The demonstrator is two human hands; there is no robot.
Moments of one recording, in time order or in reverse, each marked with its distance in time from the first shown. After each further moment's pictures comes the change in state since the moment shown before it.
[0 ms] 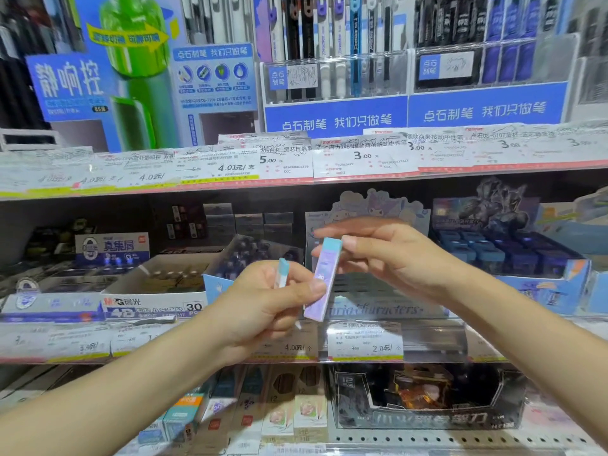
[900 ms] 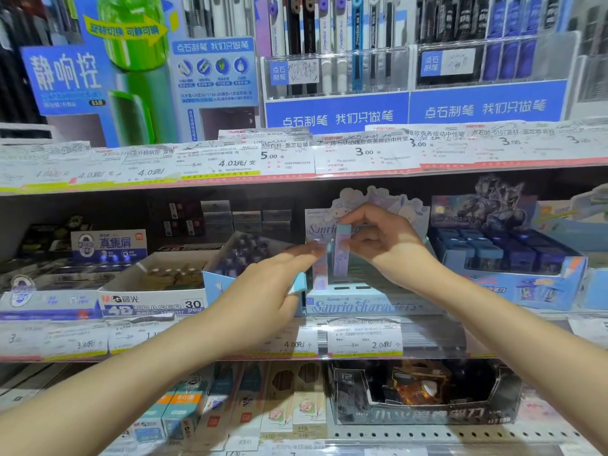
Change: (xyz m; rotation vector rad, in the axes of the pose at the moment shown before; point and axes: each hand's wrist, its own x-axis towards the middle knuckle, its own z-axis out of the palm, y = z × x) left_hand 0.007 0.002 -0.005 1.325 0.114 0.270; right_hand 0.021 0.031 -0.022 -0.587 0.379 -0.163
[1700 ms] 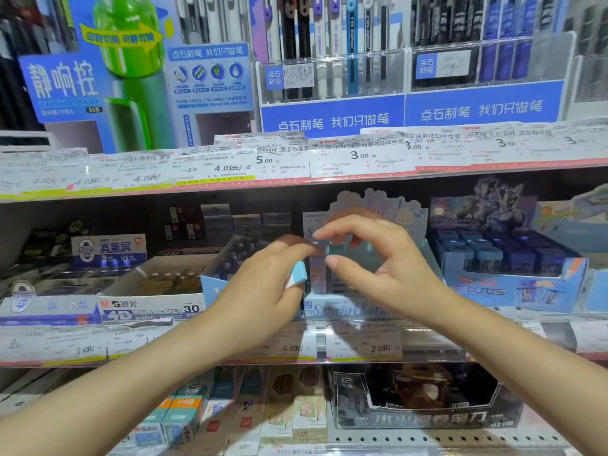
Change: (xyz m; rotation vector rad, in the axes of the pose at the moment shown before) left_hand 0.003 0.003 -0.003 -0.103 0.160 0.110; right_hand -0.028 -0.041 0.006 -0.121 0.013 -0.336
